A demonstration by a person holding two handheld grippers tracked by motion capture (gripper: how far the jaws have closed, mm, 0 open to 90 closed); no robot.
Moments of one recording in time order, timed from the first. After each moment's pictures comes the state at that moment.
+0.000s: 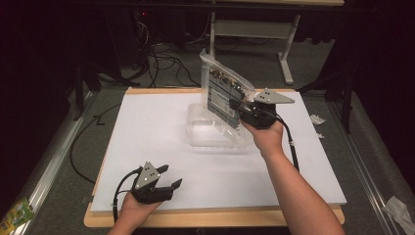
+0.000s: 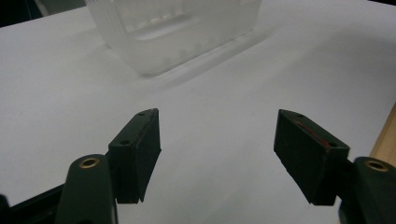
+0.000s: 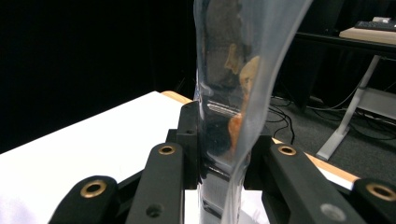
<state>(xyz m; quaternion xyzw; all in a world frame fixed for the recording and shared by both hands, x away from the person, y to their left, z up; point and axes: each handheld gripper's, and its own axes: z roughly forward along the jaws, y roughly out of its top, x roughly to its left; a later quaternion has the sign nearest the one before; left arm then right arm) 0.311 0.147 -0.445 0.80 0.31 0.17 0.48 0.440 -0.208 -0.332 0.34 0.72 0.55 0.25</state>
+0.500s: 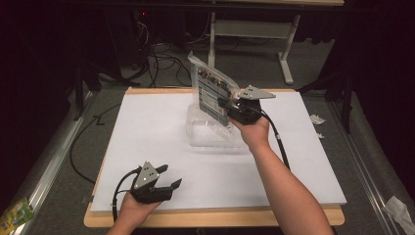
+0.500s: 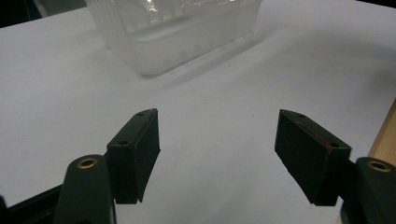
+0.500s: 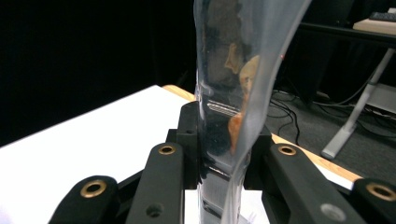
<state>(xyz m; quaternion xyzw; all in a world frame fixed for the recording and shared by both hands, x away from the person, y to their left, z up) 0.311 0.148 -0.445 0.80 0.31 0.17 0.48 0.468 -0.179 -0.346 0.34 0.73 0.53 0.25</state>
